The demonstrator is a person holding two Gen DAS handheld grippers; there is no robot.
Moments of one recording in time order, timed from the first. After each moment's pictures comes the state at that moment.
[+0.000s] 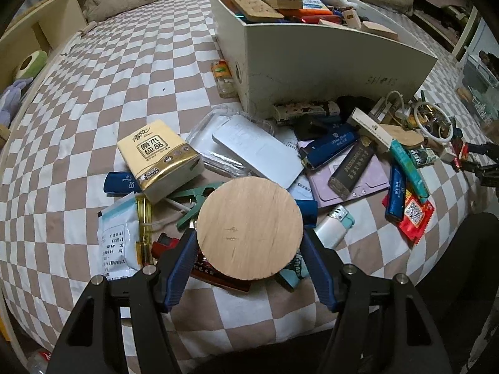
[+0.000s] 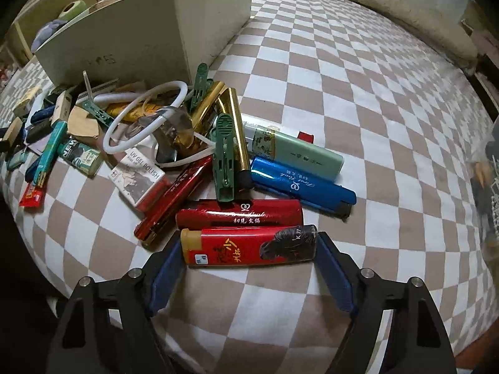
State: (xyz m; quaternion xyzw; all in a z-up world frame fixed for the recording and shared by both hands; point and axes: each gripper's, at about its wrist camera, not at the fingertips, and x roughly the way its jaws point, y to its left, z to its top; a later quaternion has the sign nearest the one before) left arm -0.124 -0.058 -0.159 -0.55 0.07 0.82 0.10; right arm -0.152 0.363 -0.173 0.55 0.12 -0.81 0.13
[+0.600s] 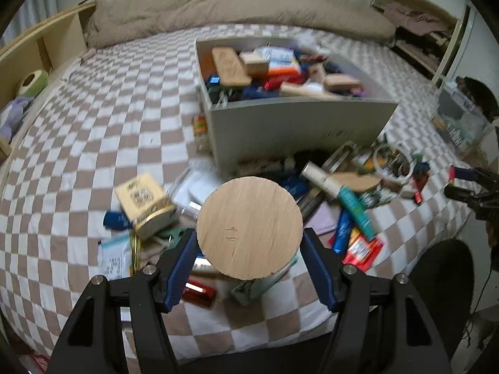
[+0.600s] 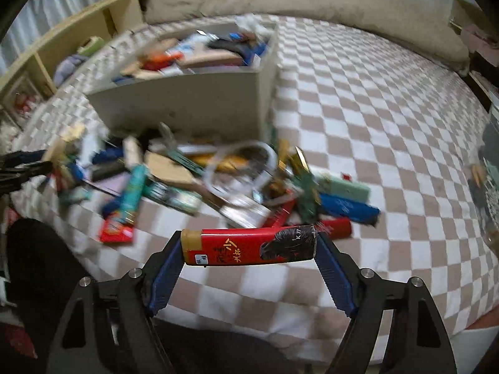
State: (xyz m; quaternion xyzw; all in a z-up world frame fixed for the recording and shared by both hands) left arm -0.116 -0.036 -0.098 -0.48 0.03 0.87 0.14; right arm -0.135 0.302 -0.112 0.50 0.05 -0.85 0.16
